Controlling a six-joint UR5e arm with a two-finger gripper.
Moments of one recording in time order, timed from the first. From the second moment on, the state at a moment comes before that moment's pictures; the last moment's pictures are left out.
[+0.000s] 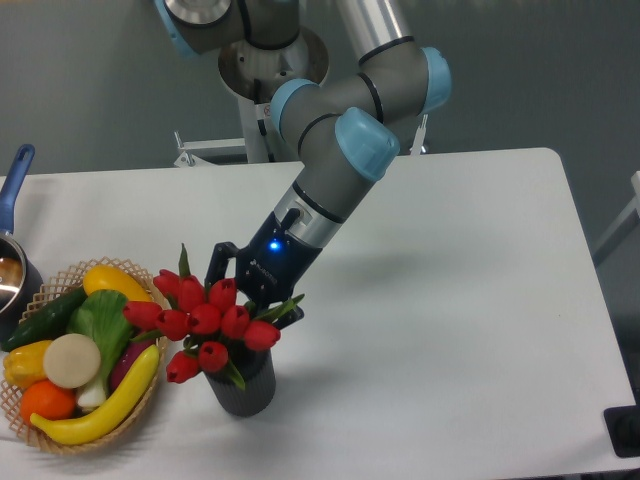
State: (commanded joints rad) arm 2.46 -1.81 -1.77 -0.74 0.65 0.96
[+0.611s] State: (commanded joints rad) arm 2.50 -1.78 -1.69 -0.74 0.59 0.80
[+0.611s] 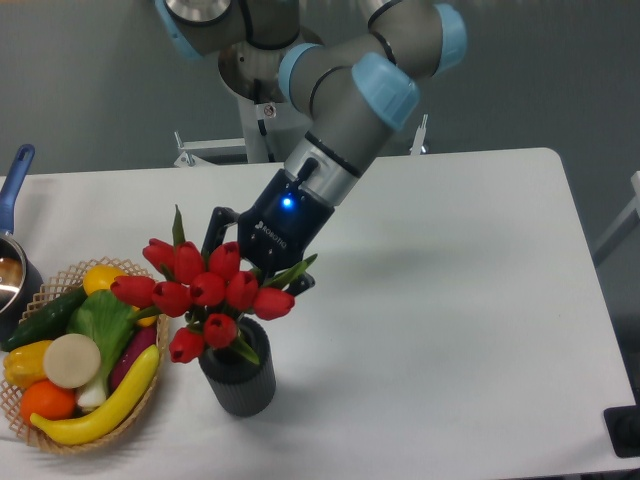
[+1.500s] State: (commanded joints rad) arm 2.51 -1.79 -1.56 -0.74 0.59 0.64
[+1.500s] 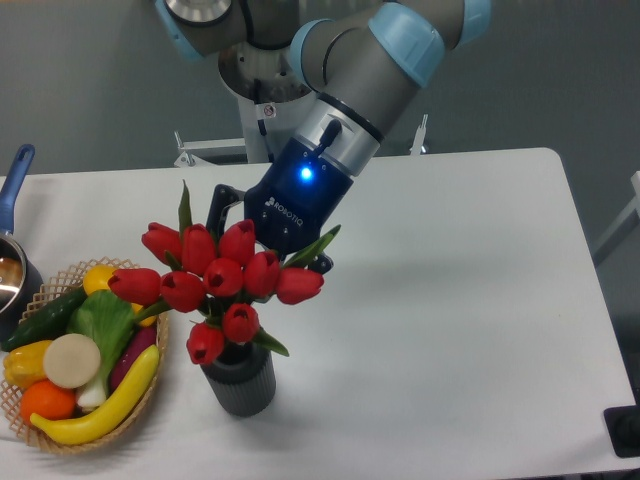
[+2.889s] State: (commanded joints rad) arm 2.68 -1.82 -1.51 -0.74 0.56 0.67
